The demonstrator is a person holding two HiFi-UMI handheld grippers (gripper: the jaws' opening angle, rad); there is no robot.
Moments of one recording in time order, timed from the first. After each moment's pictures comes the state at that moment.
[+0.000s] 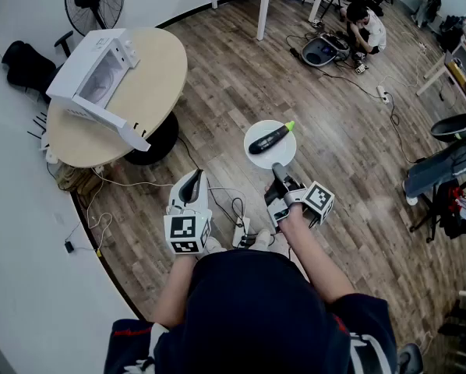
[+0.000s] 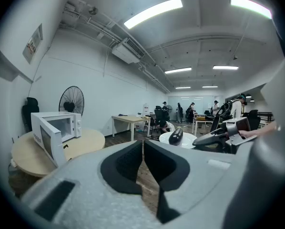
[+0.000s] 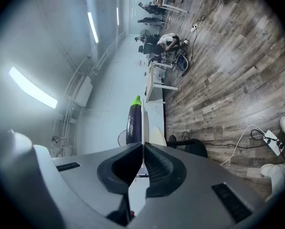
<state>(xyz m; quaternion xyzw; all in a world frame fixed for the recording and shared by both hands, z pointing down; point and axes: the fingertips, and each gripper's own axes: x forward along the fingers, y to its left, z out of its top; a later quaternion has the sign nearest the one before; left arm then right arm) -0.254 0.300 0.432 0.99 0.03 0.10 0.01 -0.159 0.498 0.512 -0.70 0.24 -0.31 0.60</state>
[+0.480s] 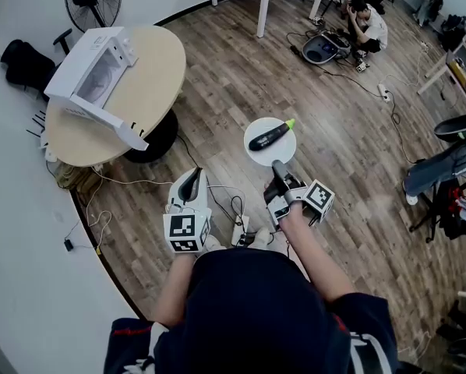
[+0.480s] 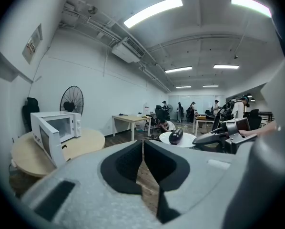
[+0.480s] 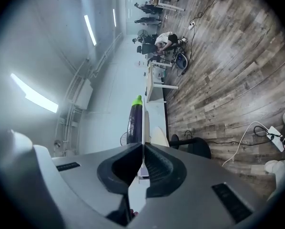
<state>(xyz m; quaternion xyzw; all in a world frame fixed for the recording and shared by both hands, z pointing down) -0.244 0.306 0.433 0.99 0.02 0.11 0.01 -0.147 0.503 0.513 -0.68 0.24 -0.31 0.62</state>
